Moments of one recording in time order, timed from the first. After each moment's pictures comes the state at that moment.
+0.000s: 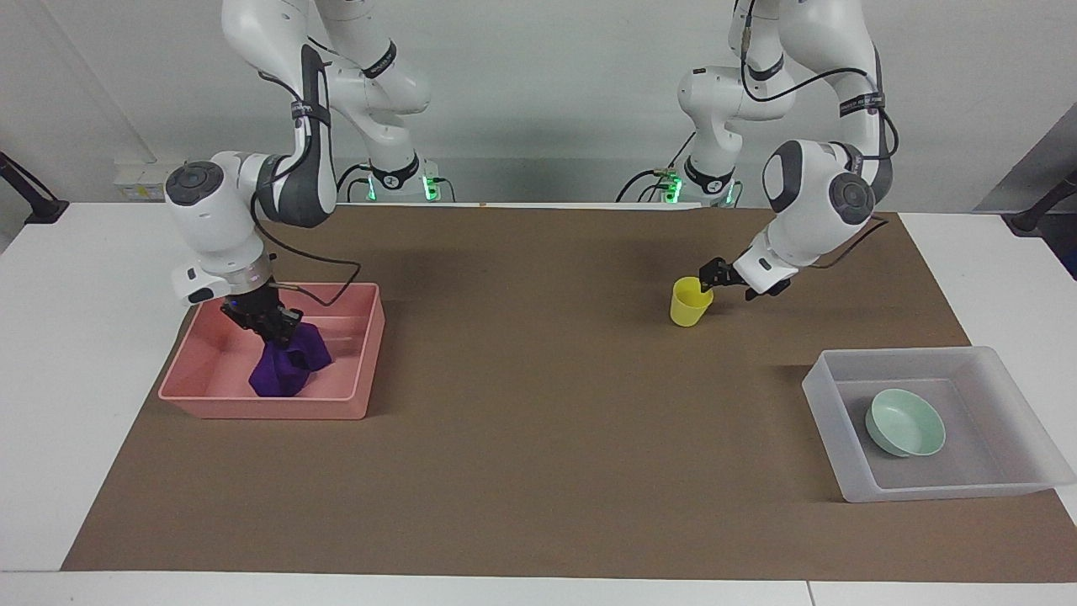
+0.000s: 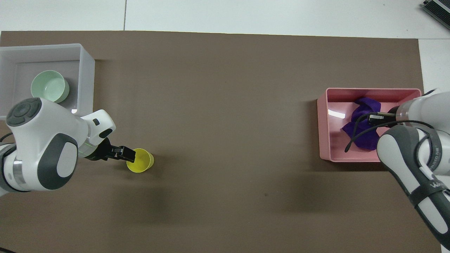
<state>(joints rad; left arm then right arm) -0.20 0.00 -0.01 -2.27 -0.21 2.06 0.07 -0.10 0.11 -0.04 -2.09 -0.07 2.31 0.09</state>
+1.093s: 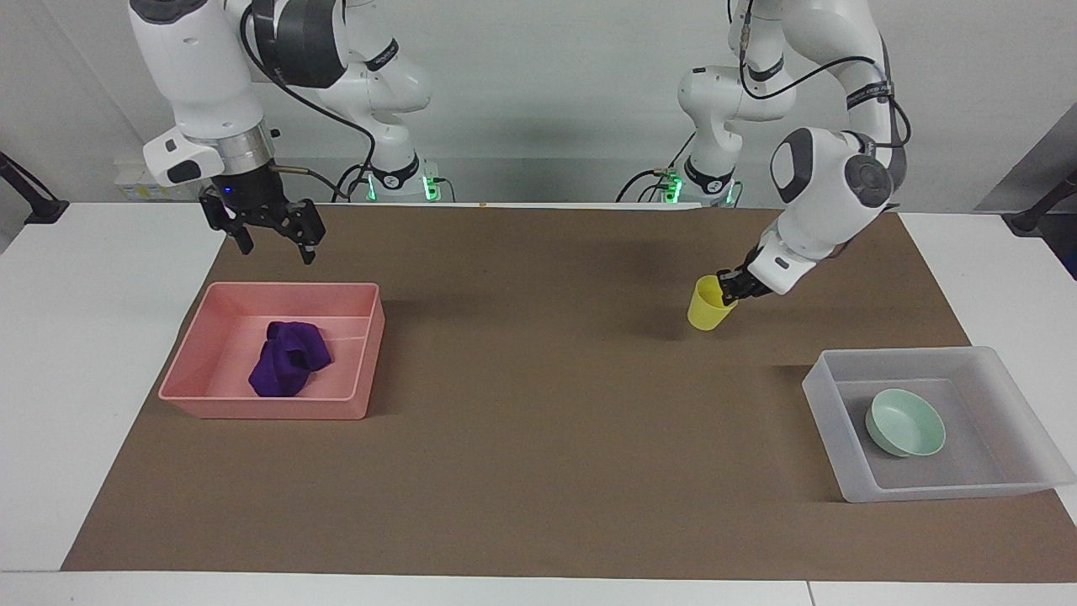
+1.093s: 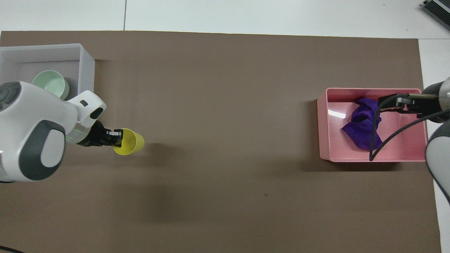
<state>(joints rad) -0.15 0.01 0.02 -2.04 -0.22 1.93 -0.10 0.01 -0.05 -0.01 -1.70 -0.07 1.73 0.18</state>
